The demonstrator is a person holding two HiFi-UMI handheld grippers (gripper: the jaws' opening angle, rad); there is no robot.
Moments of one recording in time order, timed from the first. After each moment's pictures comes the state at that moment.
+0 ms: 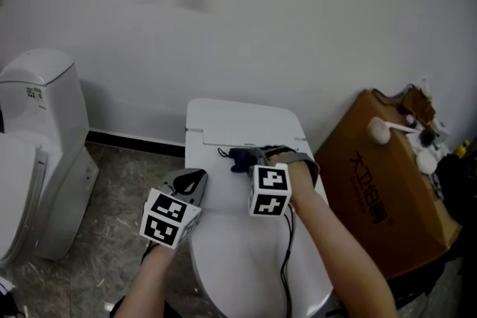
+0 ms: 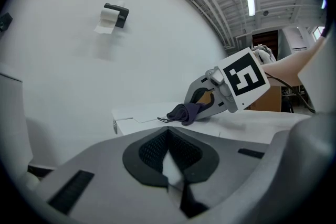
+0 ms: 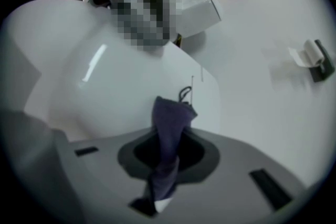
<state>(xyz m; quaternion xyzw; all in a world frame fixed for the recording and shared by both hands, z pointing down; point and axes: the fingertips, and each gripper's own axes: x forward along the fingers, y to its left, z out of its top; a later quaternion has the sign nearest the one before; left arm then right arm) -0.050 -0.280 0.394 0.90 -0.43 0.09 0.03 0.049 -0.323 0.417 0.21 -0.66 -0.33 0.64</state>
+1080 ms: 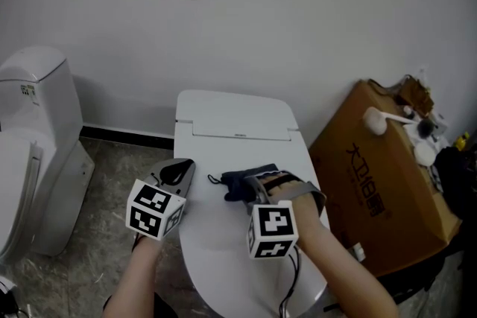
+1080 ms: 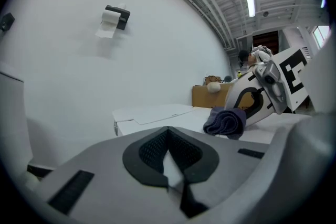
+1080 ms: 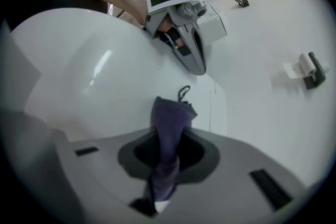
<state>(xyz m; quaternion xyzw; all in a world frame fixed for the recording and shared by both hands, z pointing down) -0.050 -0.281 0.389 0.90 -0.44 0.07 0.03 0.054 -0.223 0.420 0.19 -0.68 -0.33 0.63</state>
